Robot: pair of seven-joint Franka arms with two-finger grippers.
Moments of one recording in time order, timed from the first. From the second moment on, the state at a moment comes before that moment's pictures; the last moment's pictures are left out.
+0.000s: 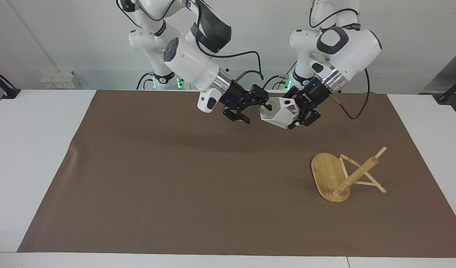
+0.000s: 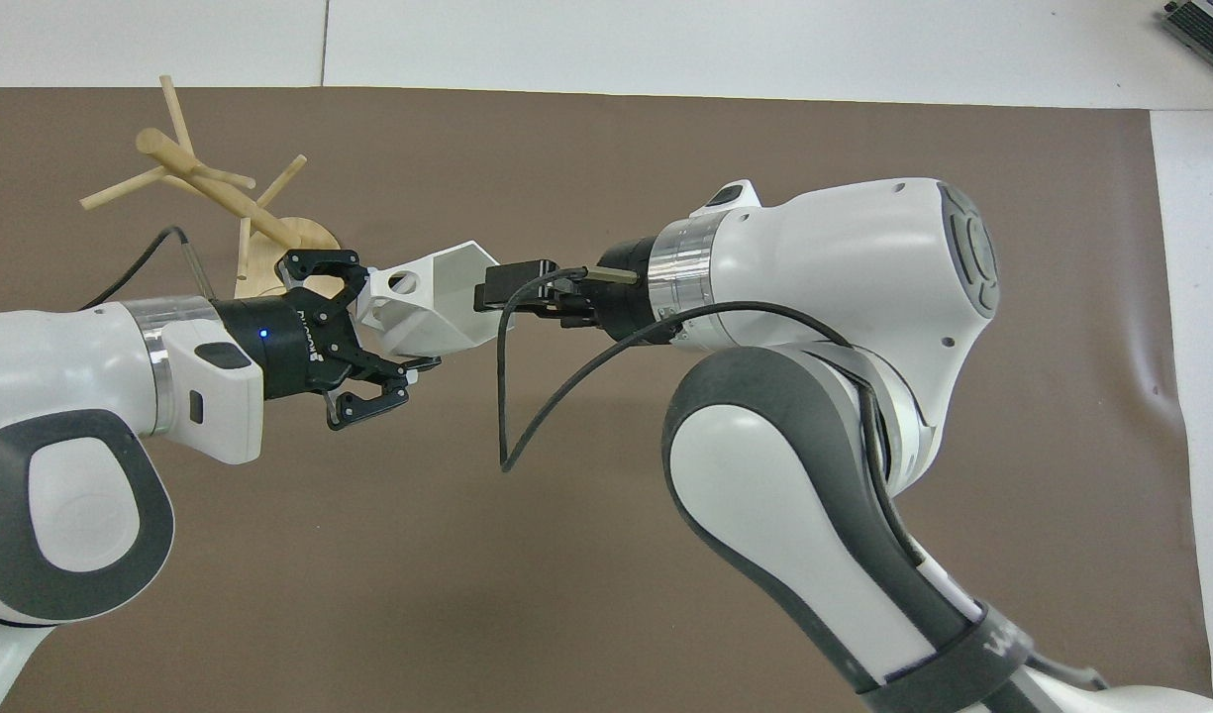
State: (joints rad) left arm -0.26 -0.17 -0.06 -2.15 -0.87 2.34 1.47; right arm 0.14 0.23 0.40 -1.65 0.68 2.26 0.20
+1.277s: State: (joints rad) left arm -0.20 -0.09 -0.05 -2.18 -0.53 2.55 0.83; right arm 0.12 0.09 -0.09 -1.63 -0.15 1.81 -0.03
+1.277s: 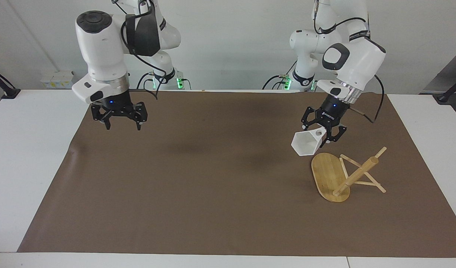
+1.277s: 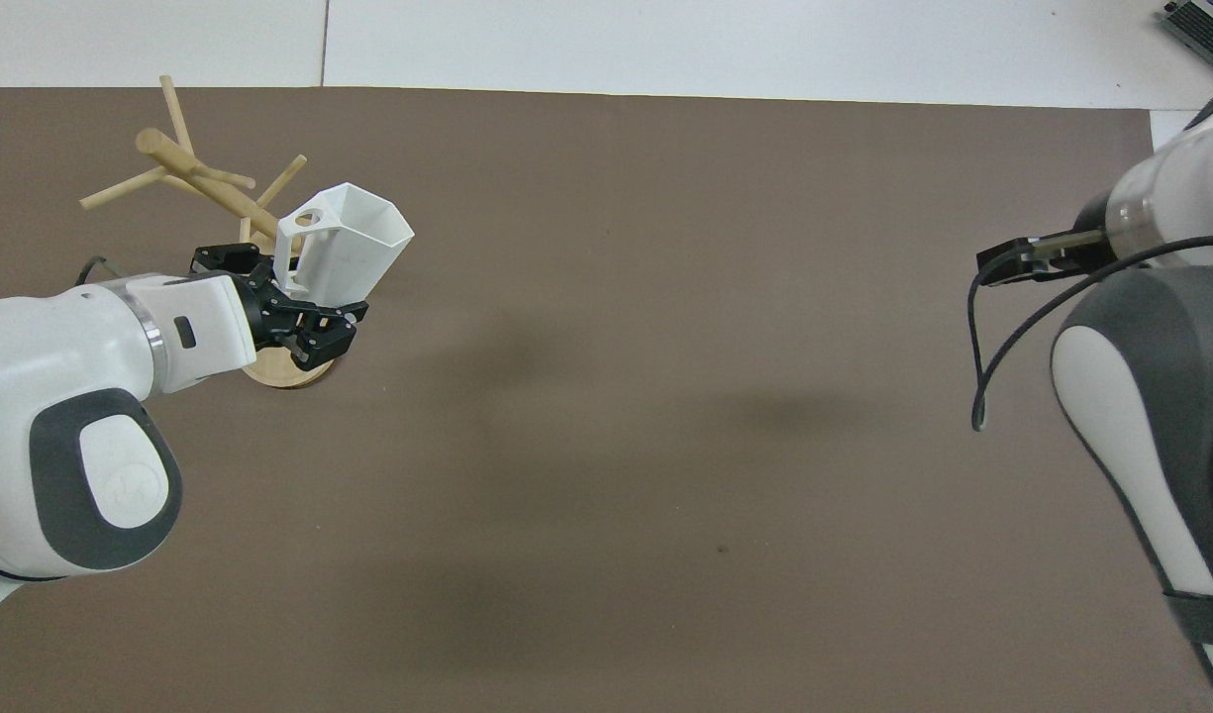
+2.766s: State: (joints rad) left arm -0.15 0.08 -0.04 -2.01 -0.17 2.52 0.29; right arm 0.13 0.07 -0.21 -1.59 0.03 1.70 0.04
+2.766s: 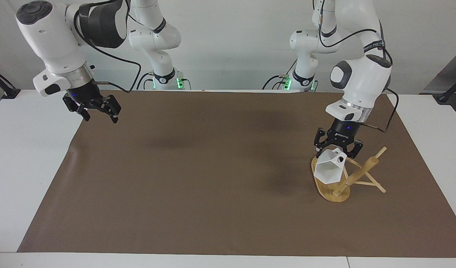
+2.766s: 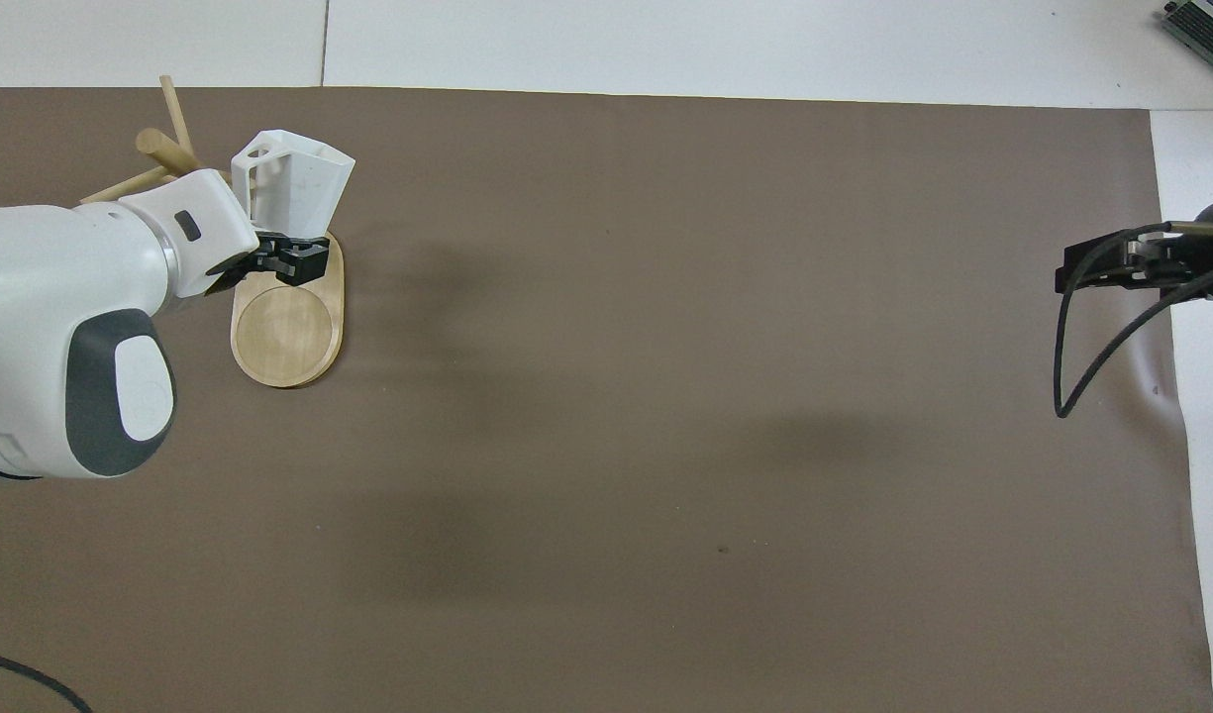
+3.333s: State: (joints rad) left arm -0.13 0.08 -0.04 -2.00 -0.16 2.45 0.04; right arm 0.11 0.06 -0.22 -1.47 0.03 1.59 0.04
